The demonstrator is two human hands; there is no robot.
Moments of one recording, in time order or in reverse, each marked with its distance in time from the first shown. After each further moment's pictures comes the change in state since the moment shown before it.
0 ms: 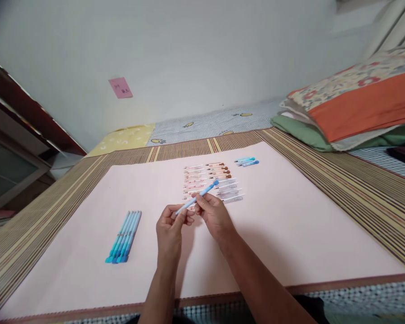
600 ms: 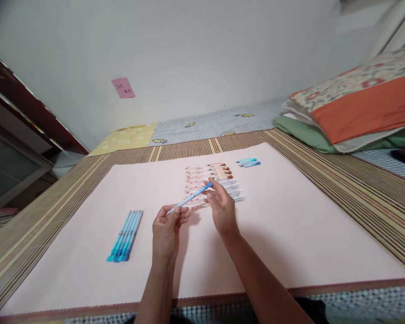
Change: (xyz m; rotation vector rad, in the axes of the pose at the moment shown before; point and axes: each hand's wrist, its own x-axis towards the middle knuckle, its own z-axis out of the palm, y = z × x) left_hand 0.007 0.004 -0.005 -0.257 0.125 -0.130; right_hand -0.004 -0.015 -0.006 -0.485 0.199 -0.413
